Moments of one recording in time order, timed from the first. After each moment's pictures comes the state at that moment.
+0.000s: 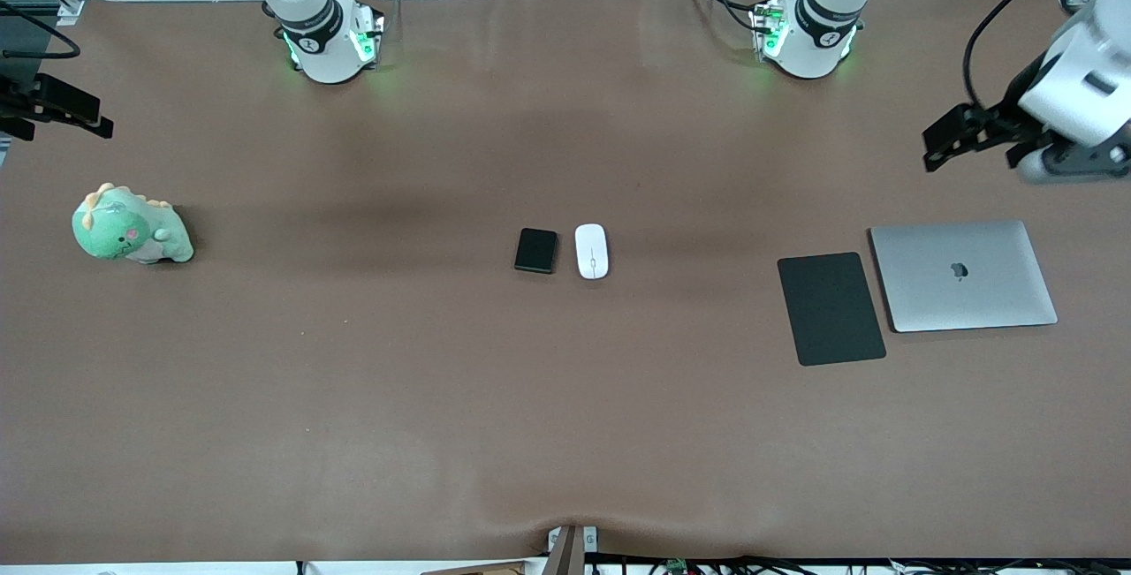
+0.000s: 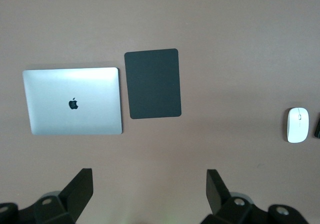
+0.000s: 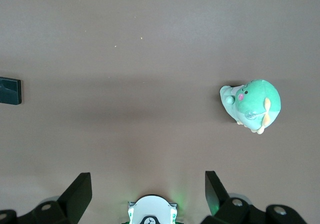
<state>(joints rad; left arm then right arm) 0.04 0.04 -0.21 -1.52 0.02 1.52 -0.17 -0.04 -0.01 -0.05 -1.48 0.02 1.32 -0.09</state>
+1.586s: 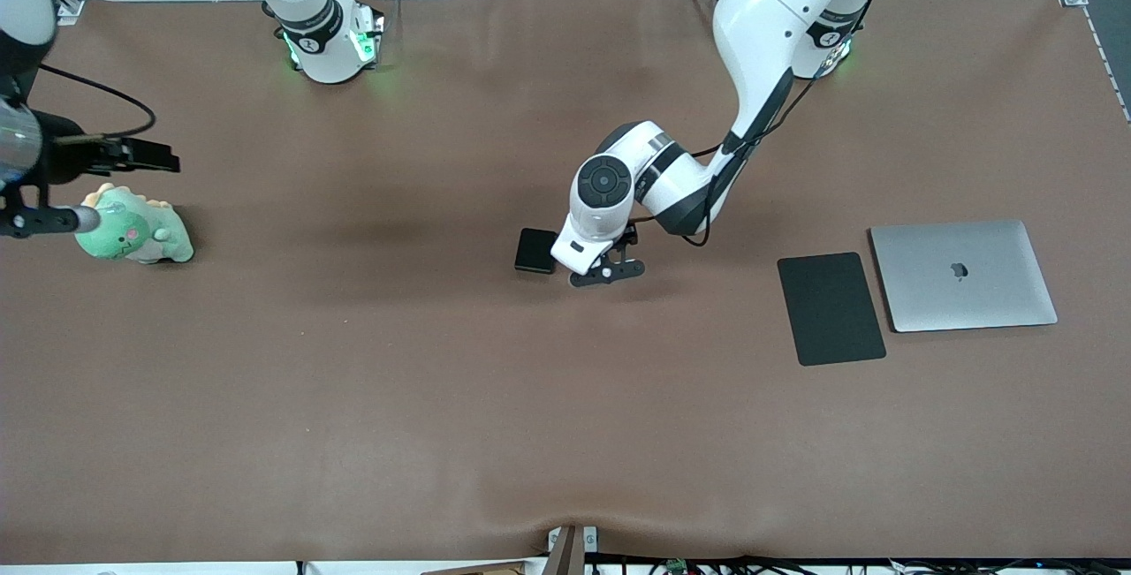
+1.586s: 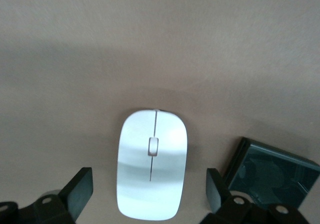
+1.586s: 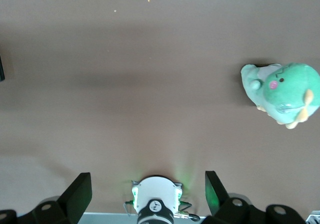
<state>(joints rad) -0.60 0.75 -0.22 -1.60 0.08 2.28 -1.00 0.03 0.15 -0.04 -1.50 0.02 1.30 -0.03</state>
